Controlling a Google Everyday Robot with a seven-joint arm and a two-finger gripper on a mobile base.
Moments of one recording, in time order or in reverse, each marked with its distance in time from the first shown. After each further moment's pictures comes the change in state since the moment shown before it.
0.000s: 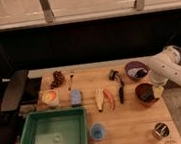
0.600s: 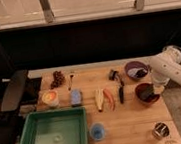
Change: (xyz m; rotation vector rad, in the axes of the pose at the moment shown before) arm 0.007 0.001 0.003 -0.014 -0.006 0.013
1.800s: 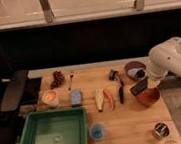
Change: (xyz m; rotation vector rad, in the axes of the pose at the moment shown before) arm -0.061 0.011 -0.092 0.075 -0.093 -0.050
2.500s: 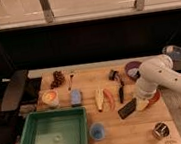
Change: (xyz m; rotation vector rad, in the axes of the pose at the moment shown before) arm -0.073 0.096 0.032 -0.238 -0.183 0.007
